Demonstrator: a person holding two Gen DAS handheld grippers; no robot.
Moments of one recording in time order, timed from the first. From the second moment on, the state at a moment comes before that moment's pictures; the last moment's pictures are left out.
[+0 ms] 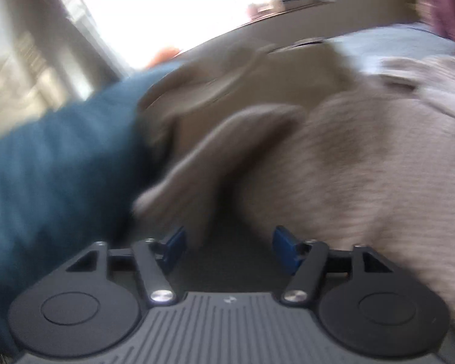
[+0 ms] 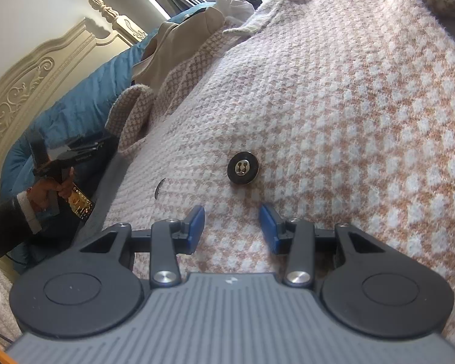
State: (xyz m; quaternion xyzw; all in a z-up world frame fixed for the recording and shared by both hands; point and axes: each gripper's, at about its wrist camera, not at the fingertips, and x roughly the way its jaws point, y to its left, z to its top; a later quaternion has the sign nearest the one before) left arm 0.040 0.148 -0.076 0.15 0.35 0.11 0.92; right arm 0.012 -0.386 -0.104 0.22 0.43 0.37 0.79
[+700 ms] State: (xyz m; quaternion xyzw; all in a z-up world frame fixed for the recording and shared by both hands) left arm 0.061 0.222 -0.036 -0.03 0.32 0.19 0.93; right arm 0.009 -0.378 -0.099 0.22 0.44 0.35 0.80
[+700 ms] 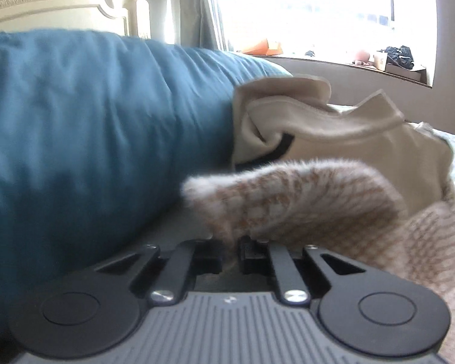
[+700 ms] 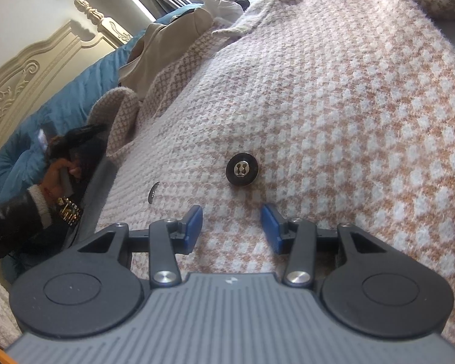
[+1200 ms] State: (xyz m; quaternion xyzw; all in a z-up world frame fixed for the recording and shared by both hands) left arm -0.024 0.284 0.121 -0.11 0.53 0.24 0.80; right arm 0.012 -0.383 -0.106 0.21 0.41 0.39 0.80
